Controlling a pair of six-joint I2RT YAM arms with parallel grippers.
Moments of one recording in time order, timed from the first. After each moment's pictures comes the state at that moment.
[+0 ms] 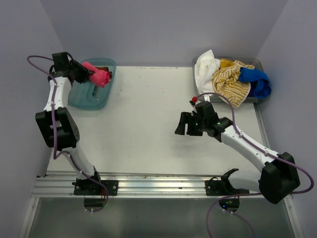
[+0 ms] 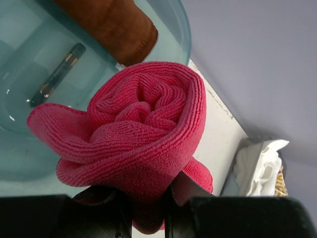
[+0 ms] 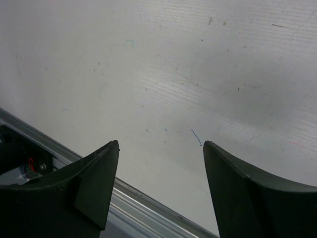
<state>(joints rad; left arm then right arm) 0.26 1.85 1.66 -0.47 0.33 -0.77 0.53 1.22 0.83 -0.44 -0.20 0.57</state>
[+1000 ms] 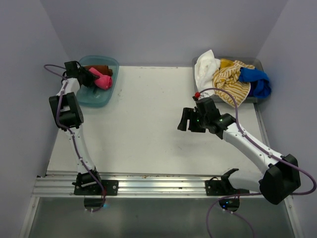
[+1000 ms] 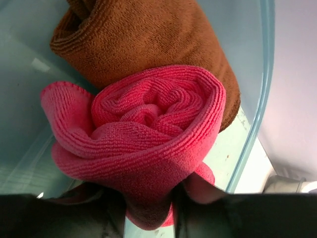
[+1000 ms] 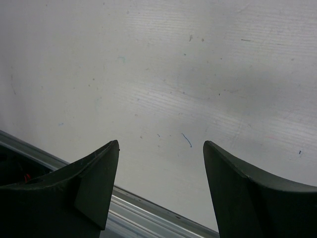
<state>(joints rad) 0.28 2.43 1.99 -0.29 0.35 -0.78 0.53 1.21 0.92 -0.55 -0.09 0.58</state>
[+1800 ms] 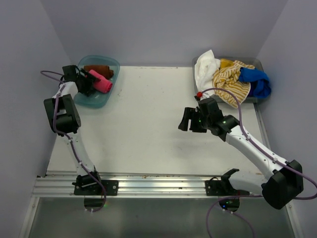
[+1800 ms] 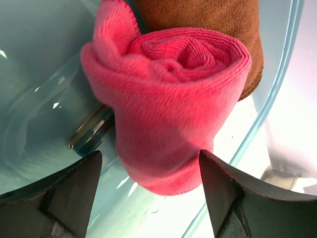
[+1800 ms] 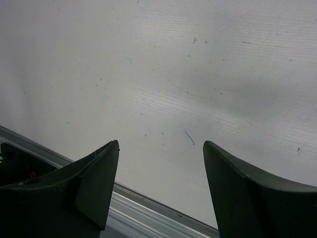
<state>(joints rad) 0.29 2.23 1.71 -0.26 0.33 -0.83 0.54 1.16 0.92 -0.57 -0.09 0.58</state>
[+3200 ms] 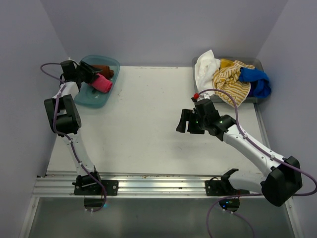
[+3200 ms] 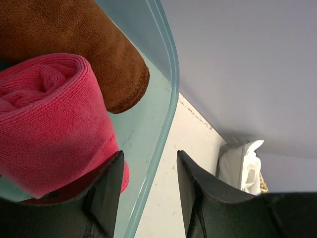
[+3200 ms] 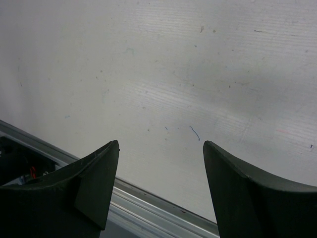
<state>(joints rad) 0.28 2.20 1.68 0.04 0.52 -0.88 0.57 1.19 0.92 -0.57 -0.09 0.60</state>
